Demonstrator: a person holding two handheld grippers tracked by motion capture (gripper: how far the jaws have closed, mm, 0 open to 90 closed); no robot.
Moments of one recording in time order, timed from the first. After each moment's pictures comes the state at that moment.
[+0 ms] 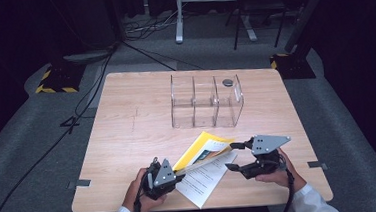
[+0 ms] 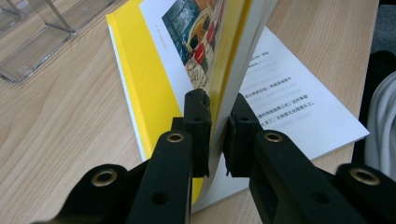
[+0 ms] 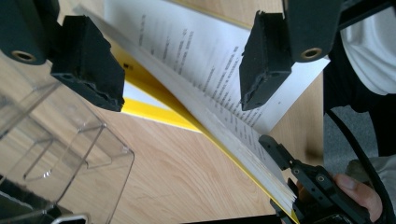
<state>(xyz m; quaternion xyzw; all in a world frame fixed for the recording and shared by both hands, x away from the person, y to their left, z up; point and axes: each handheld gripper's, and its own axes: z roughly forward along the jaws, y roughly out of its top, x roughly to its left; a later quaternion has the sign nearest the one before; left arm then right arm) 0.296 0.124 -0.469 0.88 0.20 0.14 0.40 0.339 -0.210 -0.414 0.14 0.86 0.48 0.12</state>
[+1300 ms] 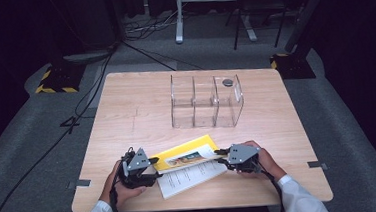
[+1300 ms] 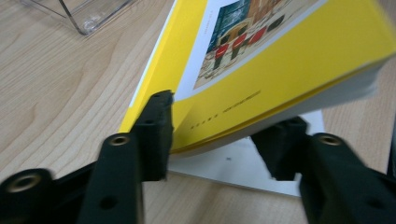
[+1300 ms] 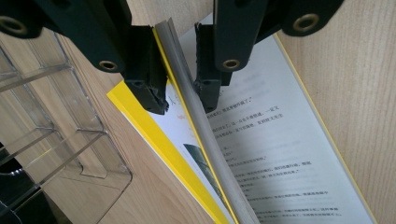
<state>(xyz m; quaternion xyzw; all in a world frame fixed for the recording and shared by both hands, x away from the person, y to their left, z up) 0.317 0.183 -0.458 0.87 0.26 0.13 0.40 0.360 -0.175 -0.468 0.03 0.89 0.40 0.22</state>
